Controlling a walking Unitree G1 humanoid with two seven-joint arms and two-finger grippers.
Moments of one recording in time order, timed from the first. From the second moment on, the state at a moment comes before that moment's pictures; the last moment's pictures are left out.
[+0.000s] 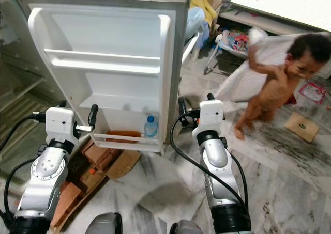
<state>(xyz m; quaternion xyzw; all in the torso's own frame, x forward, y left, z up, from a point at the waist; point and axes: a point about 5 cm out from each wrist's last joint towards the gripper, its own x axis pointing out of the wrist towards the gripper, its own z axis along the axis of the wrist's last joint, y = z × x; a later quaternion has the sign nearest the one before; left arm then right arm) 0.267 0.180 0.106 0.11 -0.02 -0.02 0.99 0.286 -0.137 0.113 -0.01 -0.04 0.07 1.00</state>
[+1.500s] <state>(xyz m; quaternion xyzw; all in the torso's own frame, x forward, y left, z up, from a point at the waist) 0.266 0.184 0.108 0.12 -0.02 0.00 0.99 0.283 -0.121 0.110 0.00 -0.03 0.15 0.99</state>
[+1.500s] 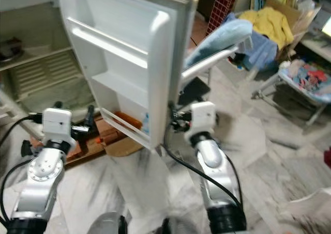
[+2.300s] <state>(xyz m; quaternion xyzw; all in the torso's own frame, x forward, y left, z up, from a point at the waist) 0.242 0.207 0.076 0.06 0.11 0.06 0.99 0.348 -0.094 0.134 0.01 -0.03 0.23 0.97</state>
